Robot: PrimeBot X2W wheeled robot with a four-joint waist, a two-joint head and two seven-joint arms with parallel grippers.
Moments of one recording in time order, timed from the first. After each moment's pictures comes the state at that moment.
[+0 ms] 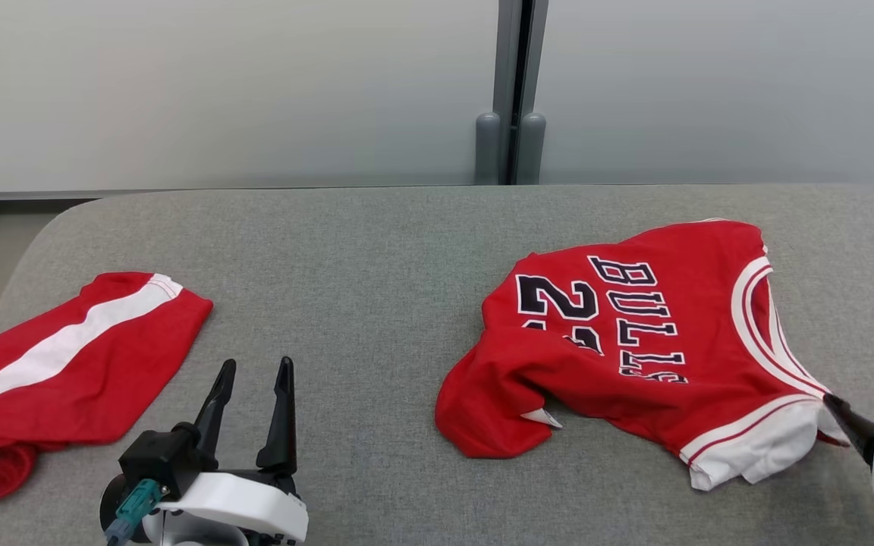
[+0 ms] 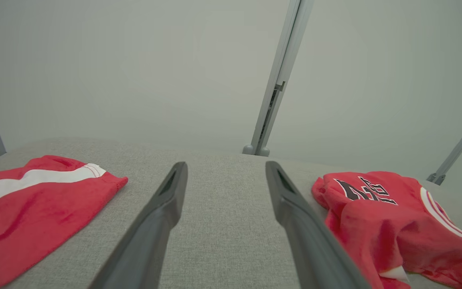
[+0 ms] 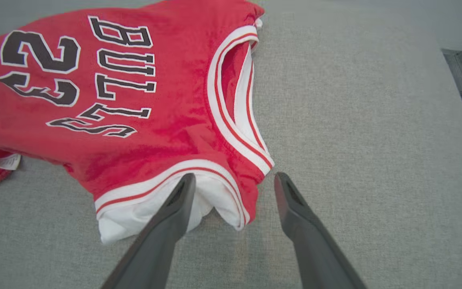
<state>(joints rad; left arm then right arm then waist) -0.07 0.07 -0.18 0.26 -0.37 -0.01 -0.26 -0.14 -0.48 0.04 0.24 0.52 0.13 0.64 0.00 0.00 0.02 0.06</state>
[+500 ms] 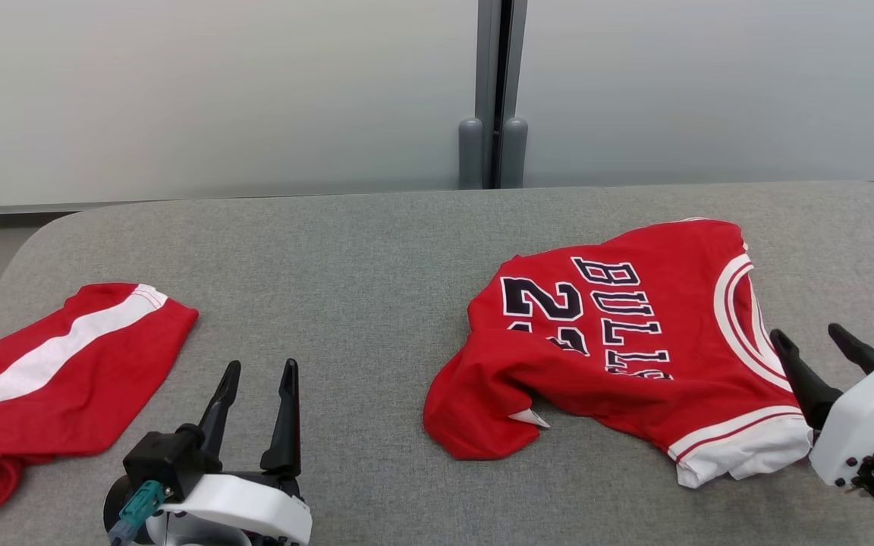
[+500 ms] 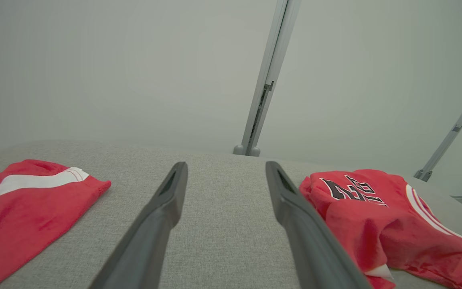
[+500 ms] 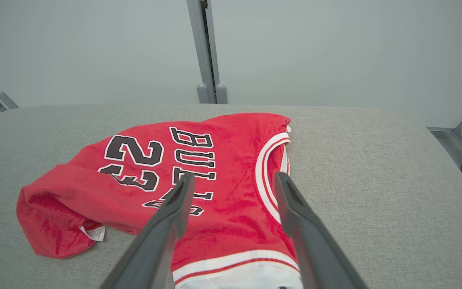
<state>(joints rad) -0.06 0.08 -0.20 0.23 -0.38 0.00 -0.25 -0.11 -0.31 -0.01 -0.03 0.42 0.13 0.48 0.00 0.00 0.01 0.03</state>
